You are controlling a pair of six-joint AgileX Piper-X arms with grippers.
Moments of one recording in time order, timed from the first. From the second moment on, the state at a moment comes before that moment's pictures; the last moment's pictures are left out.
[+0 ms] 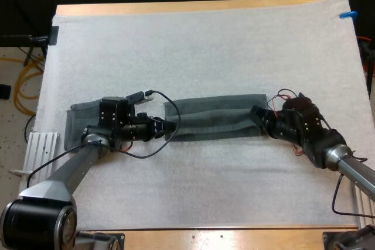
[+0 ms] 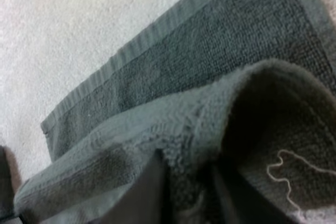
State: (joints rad) left arm -0.12 1.54 -0.61 0.16 0.80 -2.08; right arm 0.42 1.39 -0.59 0.09 -0.22 -0.90
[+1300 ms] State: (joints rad) left arm 0.02 1.29 -0.79 0.27 0.87 -1.94; right arm 0.42 1.36 -0.84 0.04 -0.04 -1.47
